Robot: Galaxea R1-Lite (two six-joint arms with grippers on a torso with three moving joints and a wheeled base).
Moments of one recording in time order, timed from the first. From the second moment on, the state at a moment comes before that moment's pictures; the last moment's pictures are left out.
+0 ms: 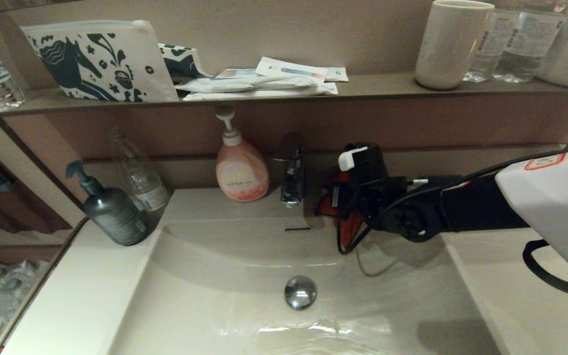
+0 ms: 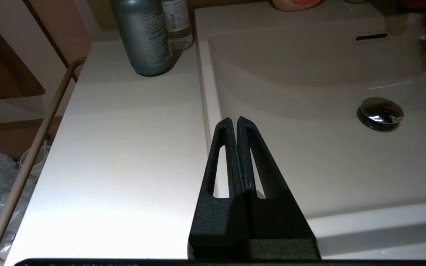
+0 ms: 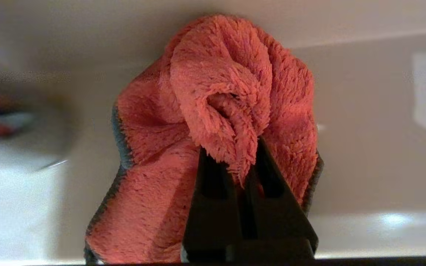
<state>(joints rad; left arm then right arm) 0.01 0.00 0.00 -0.03 -0.05 0.08 0.58 2.21 -1.55 -0.19 -0.52 0.37</state>
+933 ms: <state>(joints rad) 0.01 0.00 0.00 -0.02 -0.05 0.08 0.38 1.99 -1.25 -0.18 -0.49 0.37</state>
